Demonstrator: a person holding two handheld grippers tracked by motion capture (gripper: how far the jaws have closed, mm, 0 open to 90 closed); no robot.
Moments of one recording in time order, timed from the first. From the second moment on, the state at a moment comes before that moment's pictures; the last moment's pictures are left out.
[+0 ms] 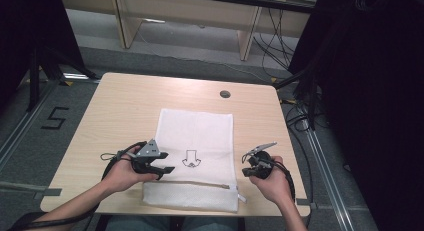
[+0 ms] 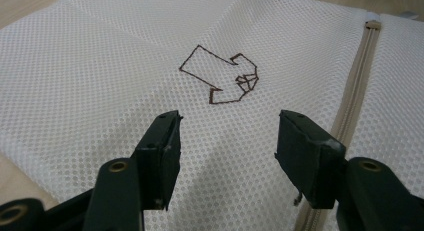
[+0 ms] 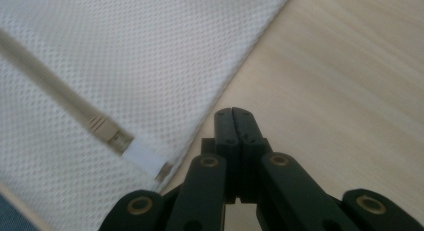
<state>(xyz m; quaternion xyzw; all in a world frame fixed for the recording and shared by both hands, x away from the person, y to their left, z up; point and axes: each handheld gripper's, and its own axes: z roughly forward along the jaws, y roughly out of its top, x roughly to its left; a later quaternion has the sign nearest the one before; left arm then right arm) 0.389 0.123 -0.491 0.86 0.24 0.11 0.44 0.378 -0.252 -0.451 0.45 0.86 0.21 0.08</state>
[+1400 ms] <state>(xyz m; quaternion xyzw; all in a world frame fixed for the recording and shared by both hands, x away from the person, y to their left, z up) 0.392 0.130 -0.504 0.92 0.21 0.09 0.32 0.387 -0.194 -0.479 0.40 0.90 0.18 0.00</state>
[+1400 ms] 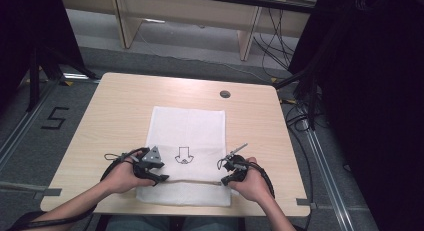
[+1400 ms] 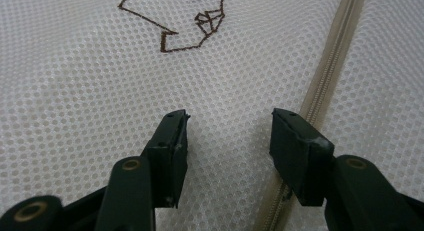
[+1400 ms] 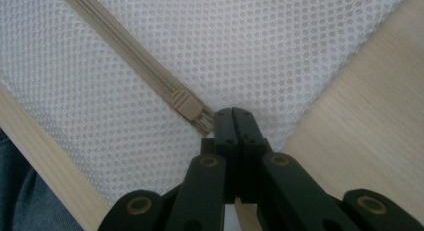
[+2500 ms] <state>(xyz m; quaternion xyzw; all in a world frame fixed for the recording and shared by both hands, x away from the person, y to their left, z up) 0.393 0.062 -0.488 0.88 0.18 0.03 0.43 0.398 -0.182 -0.470 0.39 0.89 0.23 0.03</state>
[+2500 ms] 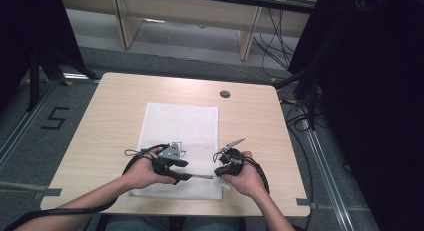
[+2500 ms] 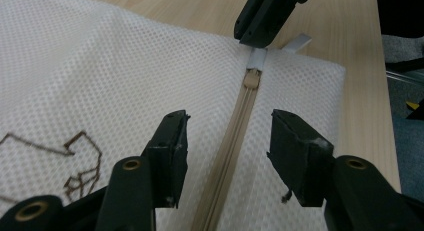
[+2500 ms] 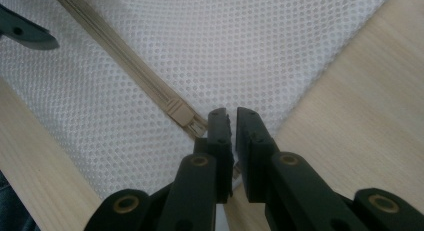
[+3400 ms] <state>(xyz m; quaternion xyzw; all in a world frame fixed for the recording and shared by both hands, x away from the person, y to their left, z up) 0.397 -0.005 -0.504 0.91 0.12 0.03 0.41 0.396 -0.187 -0.476 0.40 0.89 0.23 0.01</state>
